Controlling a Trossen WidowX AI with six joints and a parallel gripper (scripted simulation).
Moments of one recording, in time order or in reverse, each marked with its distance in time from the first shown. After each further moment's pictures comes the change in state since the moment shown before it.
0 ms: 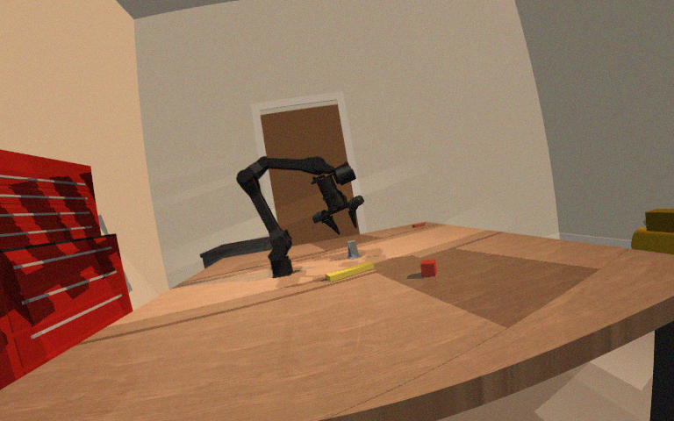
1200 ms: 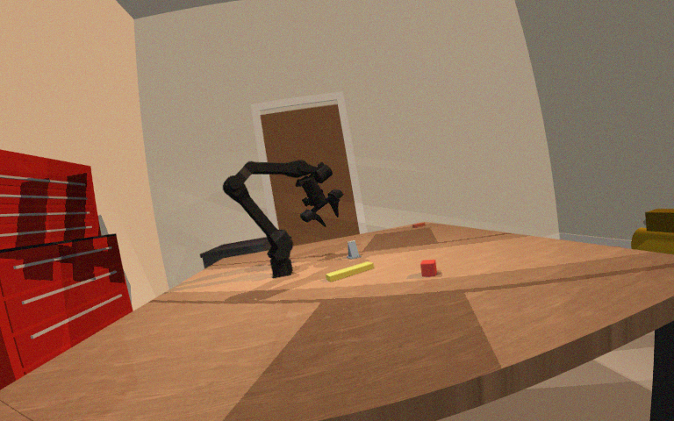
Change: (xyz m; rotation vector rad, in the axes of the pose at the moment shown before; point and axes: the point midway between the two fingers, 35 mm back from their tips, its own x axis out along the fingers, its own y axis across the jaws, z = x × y) arm -0.033 0.085 0.106 -0.702 -0.294 -0.086
